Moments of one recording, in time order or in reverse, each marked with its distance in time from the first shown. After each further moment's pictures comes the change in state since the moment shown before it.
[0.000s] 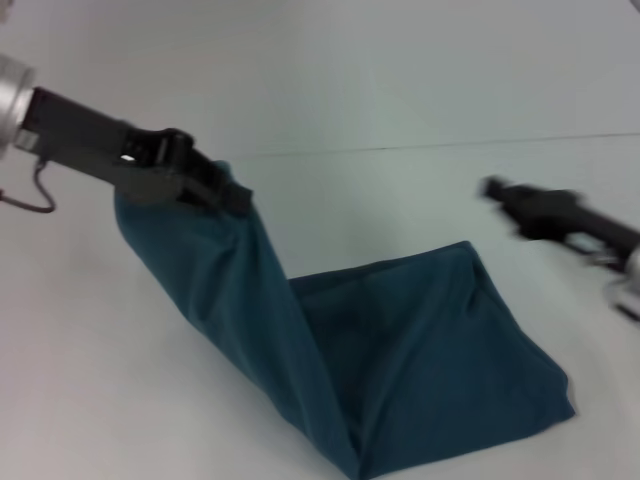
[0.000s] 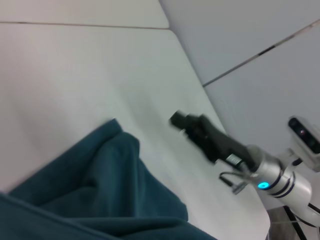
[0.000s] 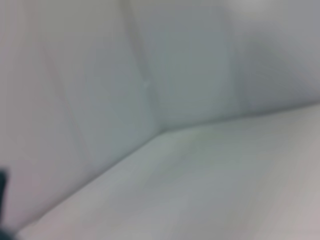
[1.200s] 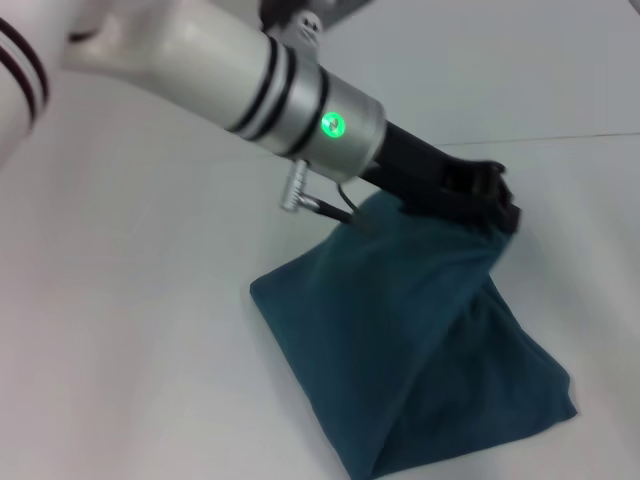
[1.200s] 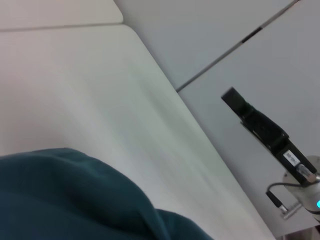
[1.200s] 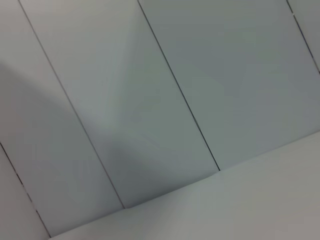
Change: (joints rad) left arm -0.252 -0.289 0.250 -0.156 -0.034 -0.527 -0.061; right arm -0.197 -0.079 0.185 -0.141 0.123 -0.077 0.164
